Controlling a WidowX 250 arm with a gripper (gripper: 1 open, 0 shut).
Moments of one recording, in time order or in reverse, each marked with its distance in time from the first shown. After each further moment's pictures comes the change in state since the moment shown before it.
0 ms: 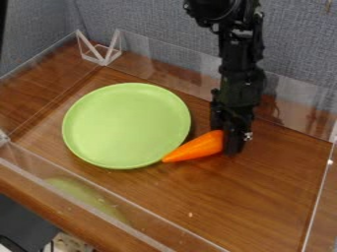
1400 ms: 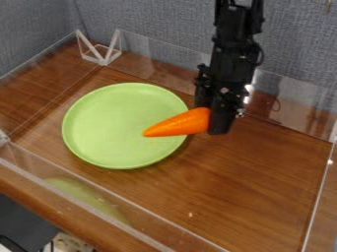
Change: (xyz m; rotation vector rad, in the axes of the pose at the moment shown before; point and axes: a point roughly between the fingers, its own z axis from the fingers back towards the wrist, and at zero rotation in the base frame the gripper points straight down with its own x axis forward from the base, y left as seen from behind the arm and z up) arm -0.023 -0.009 0.044 0.057 0.064 0.077
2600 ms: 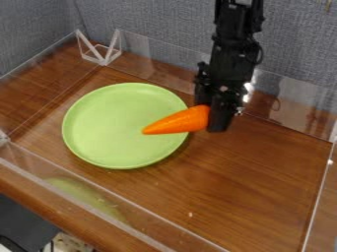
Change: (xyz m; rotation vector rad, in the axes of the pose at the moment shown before) arm 0.002 0.004 0.004 0.021 -0.010 -0.001
